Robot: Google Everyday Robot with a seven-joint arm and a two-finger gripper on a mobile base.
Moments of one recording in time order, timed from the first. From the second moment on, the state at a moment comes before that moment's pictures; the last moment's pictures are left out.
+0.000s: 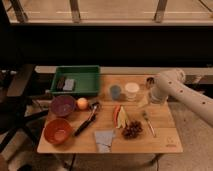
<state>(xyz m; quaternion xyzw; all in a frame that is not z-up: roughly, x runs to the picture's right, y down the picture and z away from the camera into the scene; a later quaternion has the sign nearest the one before) 0.274 0.108 0.831 -0.23 0.16 0.66 0.70</state>
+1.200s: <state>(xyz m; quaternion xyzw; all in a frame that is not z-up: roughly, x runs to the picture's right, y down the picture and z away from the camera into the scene) 0.233 0.140 0.891 -0.32 0.17 0.63 0.69</state>
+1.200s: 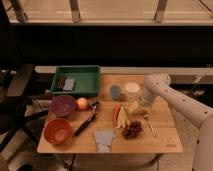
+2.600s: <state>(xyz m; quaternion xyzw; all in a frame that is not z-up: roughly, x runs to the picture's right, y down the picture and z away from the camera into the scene) 0.228 0.093 0.837 -0.29 0.18 0.63 0.69</state>
